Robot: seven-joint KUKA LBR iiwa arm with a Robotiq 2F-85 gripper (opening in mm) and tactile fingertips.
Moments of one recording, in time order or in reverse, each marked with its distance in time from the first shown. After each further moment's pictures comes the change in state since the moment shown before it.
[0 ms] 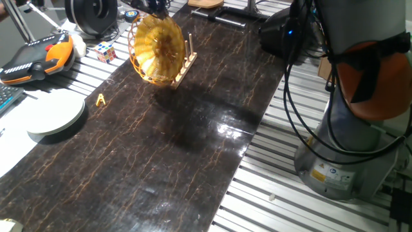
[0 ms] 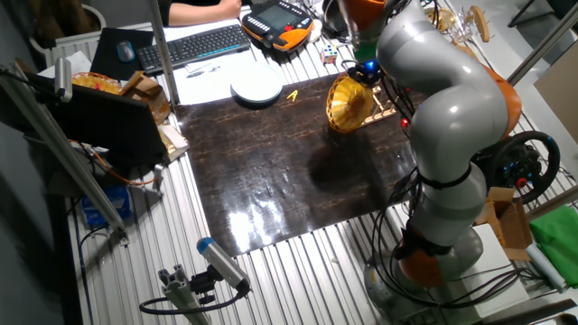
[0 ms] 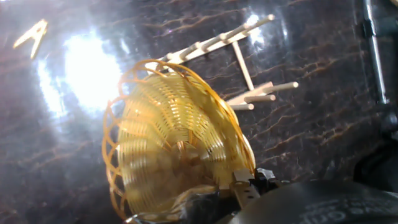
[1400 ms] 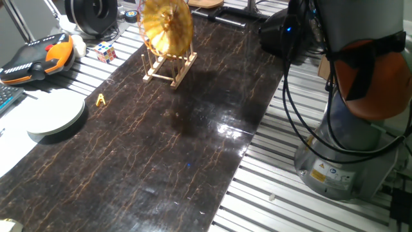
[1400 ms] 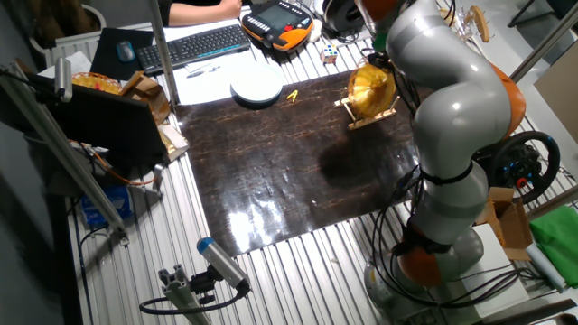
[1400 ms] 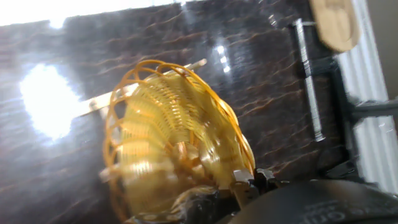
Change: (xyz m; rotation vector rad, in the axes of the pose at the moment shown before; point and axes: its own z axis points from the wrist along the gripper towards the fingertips) arm -0.049 -0.084 0.001 0.137 -0.109 -0.030
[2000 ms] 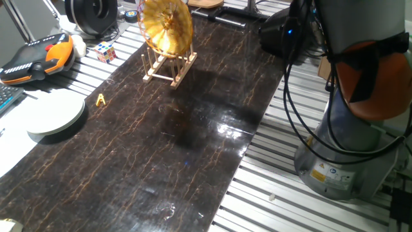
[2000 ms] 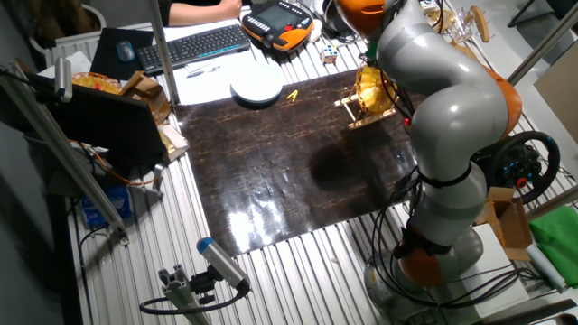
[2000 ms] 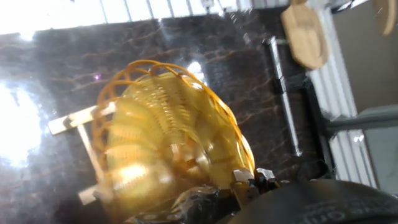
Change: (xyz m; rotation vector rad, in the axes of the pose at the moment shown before) arm -0.011 0.011 0.013 0.085 -0.065 0.006
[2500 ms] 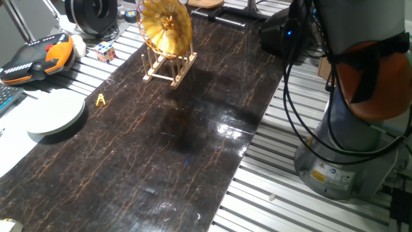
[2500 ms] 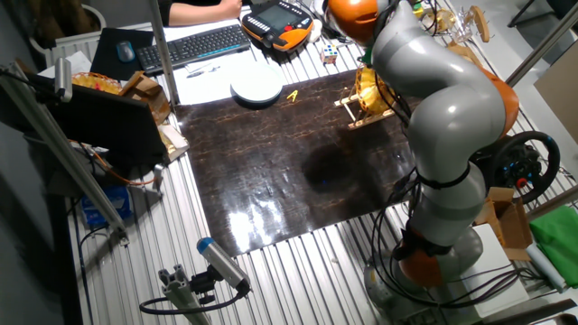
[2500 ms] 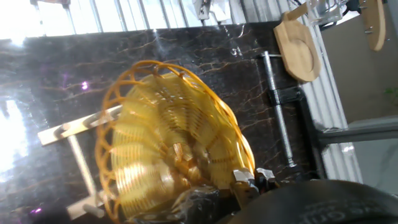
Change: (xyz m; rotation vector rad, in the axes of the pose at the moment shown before) arm -0.001 0.001 0.003 0.050 -0.026 -0.009
